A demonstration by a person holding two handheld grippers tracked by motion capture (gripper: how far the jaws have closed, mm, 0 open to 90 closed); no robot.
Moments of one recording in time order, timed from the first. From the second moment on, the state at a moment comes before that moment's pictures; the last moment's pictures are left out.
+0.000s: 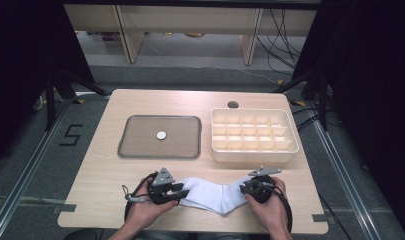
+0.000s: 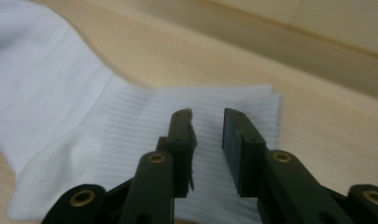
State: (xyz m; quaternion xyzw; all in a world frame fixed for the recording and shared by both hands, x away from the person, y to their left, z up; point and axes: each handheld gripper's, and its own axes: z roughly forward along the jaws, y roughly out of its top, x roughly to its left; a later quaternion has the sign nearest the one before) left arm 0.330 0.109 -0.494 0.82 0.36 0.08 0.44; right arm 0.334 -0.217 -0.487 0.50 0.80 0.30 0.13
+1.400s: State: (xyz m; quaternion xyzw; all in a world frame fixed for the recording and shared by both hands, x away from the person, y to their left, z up) left arm 0.352 0.117 -0.511 0.82 0.43 0.04 0.39; right arm 0.319 -0.208 -0.470 0.53 0.78 0.32 0.08
